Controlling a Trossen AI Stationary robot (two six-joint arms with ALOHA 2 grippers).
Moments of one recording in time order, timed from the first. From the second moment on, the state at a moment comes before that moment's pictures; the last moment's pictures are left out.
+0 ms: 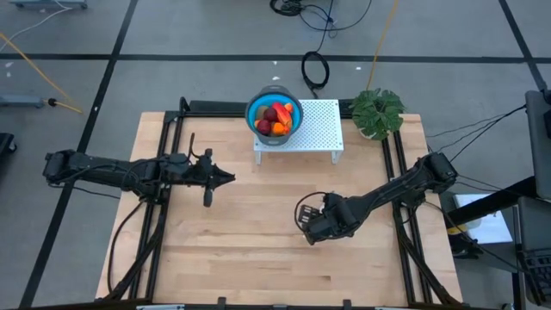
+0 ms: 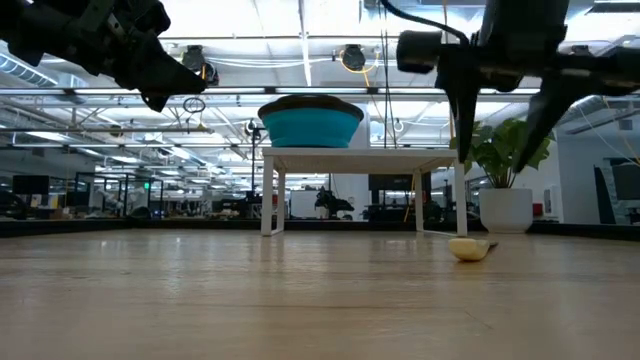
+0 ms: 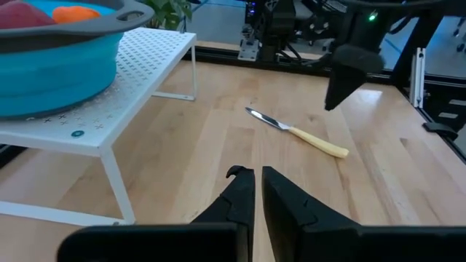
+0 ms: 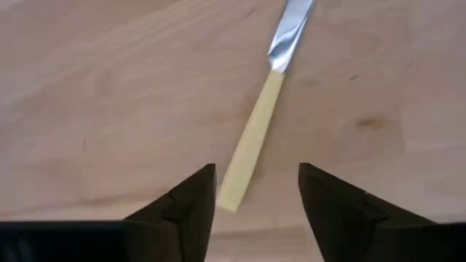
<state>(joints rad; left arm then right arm) 0.01 0.74 0.37 0.10 -0.05 -0.10 0.41 1.73 1.28 -0.97 0.21 2.23</state>
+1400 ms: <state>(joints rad) 0.01 0.74 0.37 0.10 -0.06 -0.08 0.30 1.82 1.03 -0.63 0.07 2.19</state>
